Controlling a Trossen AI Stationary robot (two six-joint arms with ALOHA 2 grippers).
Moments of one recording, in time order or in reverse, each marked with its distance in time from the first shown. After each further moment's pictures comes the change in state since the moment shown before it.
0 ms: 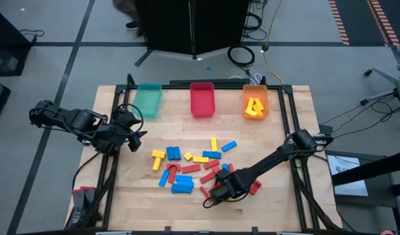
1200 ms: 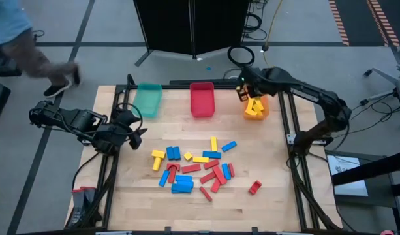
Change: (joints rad) left arm 0.000 0.000 0.000 0.003 -0.060 -0.059; right arm -1.079 -0.491 0.001 -0.406 0.456 -0.979
